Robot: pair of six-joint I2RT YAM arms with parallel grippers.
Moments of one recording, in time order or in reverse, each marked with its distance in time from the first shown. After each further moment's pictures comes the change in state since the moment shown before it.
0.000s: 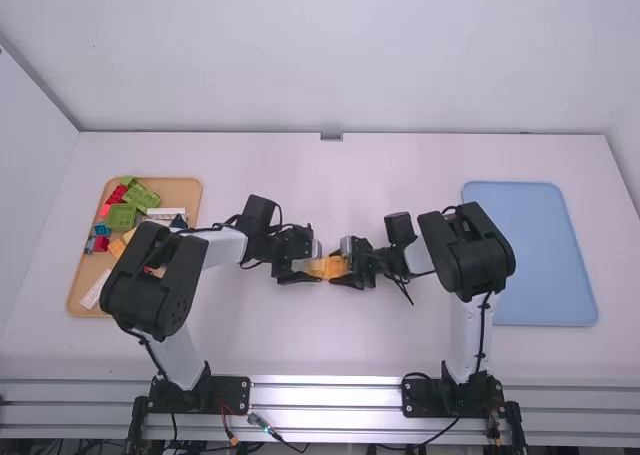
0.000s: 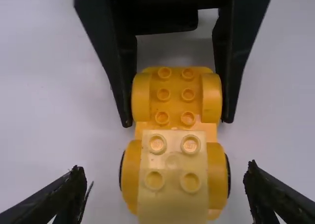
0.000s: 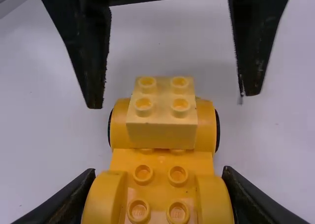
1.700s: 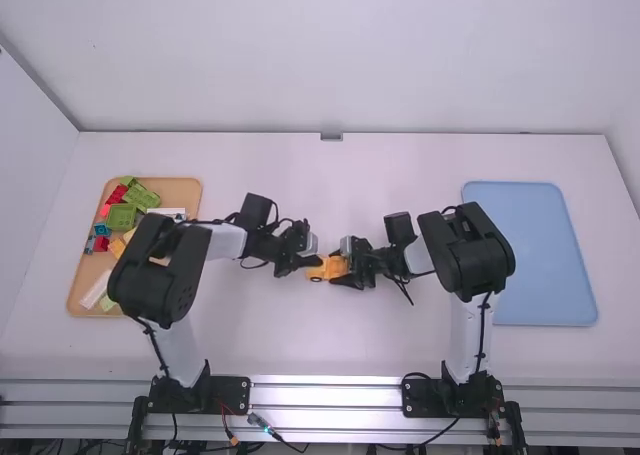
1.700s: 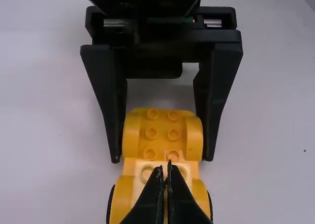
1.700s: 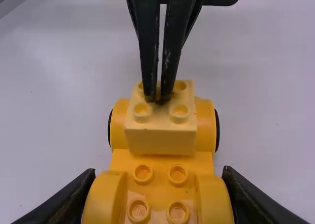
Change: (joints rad) left arm 0.035 0.078 0.032 -0.005 0.238 -0.045; right arm 0.000 0.000 0.000 0.001 0.001 -0.002
